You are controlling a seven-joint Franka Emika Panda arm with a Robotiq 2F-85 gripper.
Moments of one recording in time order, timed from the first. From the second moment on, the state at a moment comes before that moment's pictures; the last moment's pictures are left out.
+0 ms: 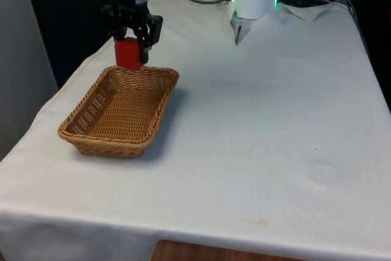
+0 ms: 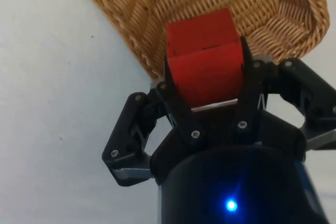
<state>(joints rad) 0.15 0.47 -0.55 -1.86 0.24 2.34 -0.21</state>
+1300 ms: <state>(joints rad) 0.13 0.61 -0.57 -1.73 0.35 2.32 -0.25</state>
